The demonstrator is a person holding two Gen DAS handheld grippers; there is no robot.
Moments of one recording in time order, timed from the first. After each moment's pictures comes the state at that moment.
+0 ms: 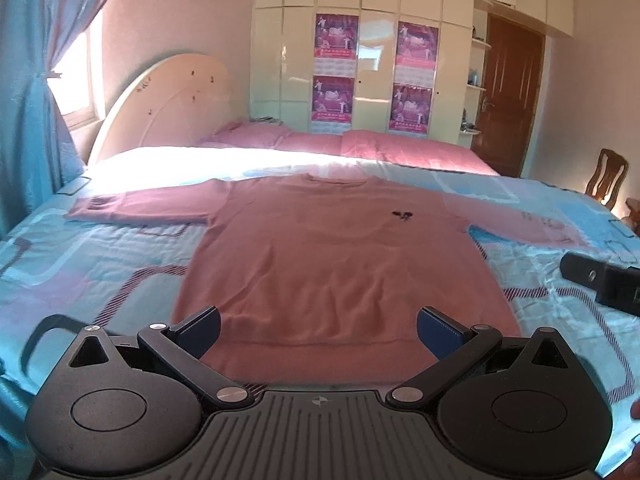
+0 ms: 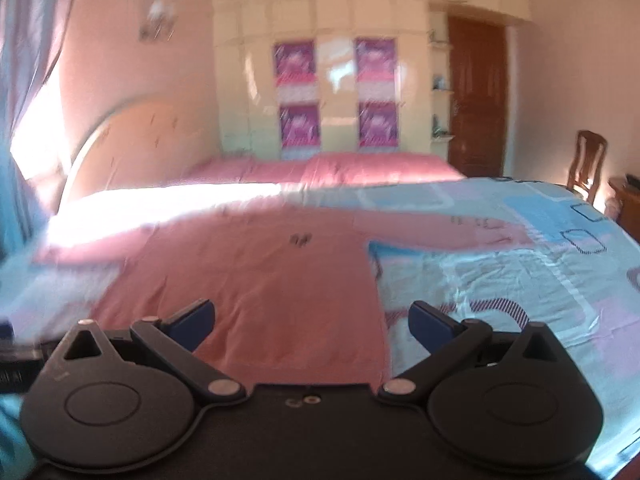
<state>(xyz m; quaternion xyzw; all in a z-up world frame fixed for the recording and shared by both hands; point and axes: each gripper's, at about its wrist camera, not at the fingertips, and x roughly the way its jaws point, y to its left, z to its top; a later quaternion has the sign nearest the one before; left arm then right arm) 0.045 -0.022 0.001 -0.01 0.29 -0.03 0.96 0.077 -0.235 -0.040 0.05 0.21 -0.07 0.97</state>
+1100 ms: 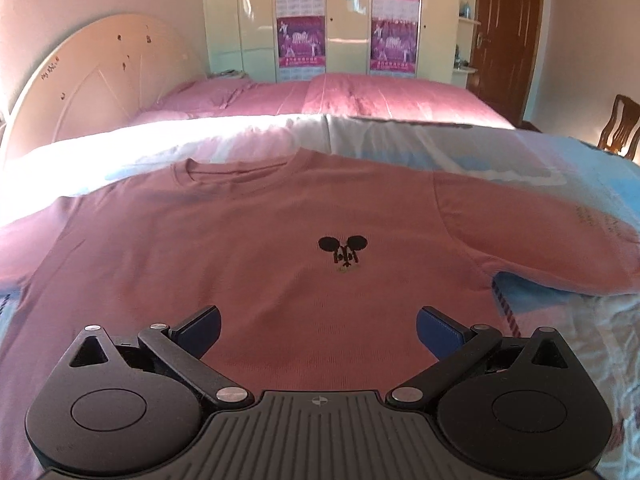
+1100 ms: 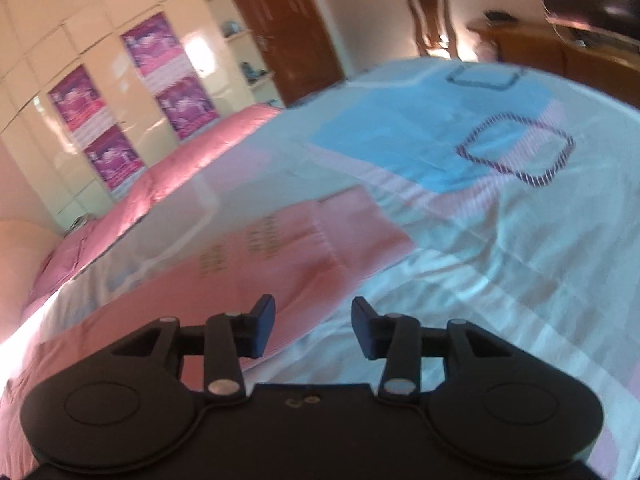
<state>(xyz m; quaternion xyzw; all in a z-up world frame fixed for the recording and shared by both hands) 0.370 -0.215 -0.086 0.04 0.37 -0.04 0.93 0.328 -0.617 -0.153 0.29 0.26 -0.27 0.88</state>
